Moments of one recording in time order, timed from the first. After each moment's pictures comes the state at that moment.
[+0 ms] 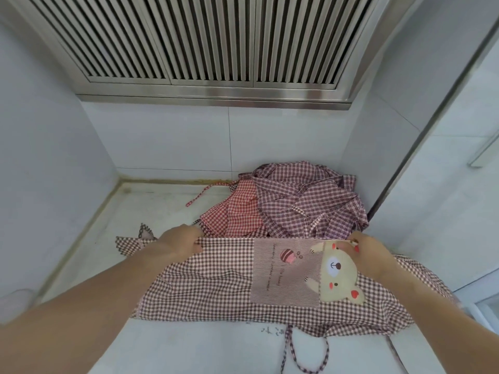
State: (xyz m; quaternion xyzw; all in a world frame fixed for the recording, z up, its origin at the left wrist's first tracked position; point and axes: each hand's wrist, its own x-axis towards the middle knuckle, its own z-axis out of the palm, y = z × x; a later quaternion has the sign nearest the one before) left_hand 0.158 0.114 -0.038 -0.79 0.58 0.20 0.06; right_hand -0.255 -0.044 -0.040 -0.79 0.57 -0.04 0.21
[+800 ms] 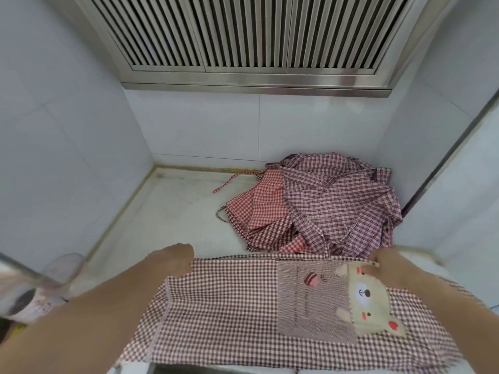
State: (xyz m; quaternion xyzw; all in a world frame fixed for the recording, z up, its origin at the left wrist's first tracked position) left_hand 0.179 0.197 -0.075 -0.81 0.47 0.28 0.20; right_hand -0.261 -0.040 -0.066 -0.82 0.51 0.16 0.22
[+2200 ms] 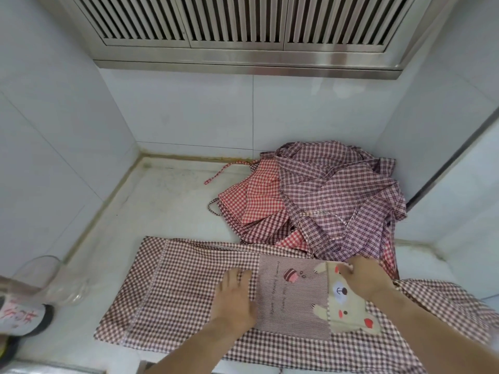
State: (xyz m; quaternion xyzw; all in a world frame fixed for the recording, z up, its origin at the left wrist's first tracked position) left_hand 0.009 0.195 -0.146 -0.83 0.53 0.19 -0.03; right_hand -0.225 -0.013 -0.120 -0.80 0.56 0.11 0.19
